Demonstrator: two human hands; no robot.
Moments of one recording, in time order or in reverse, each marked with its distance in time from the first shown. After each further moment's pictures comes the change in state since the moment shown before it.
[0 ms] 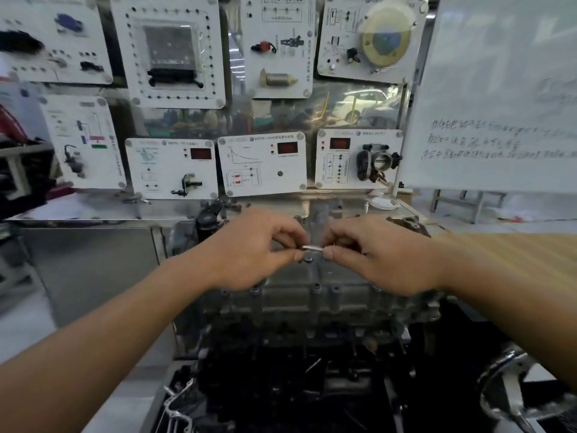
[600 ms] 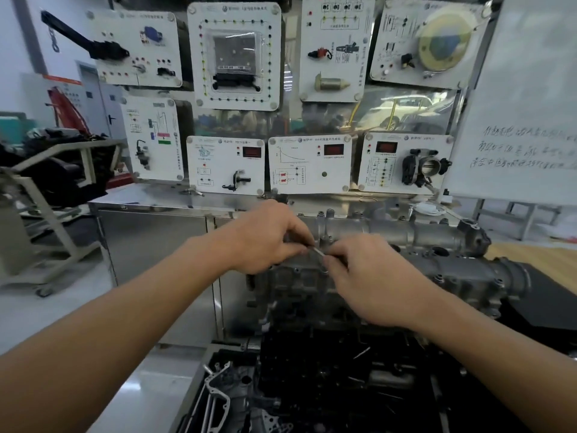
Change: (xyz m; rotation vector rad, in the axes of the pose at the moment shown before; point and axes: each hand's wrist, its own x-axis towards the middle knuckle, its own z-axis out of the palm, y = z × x) left_hand -0.062 -0.034 -0.044 0.224 -0.011 -0.012; right_hand 0.025 -0.100 0.065 -0.018 0.162 0.177
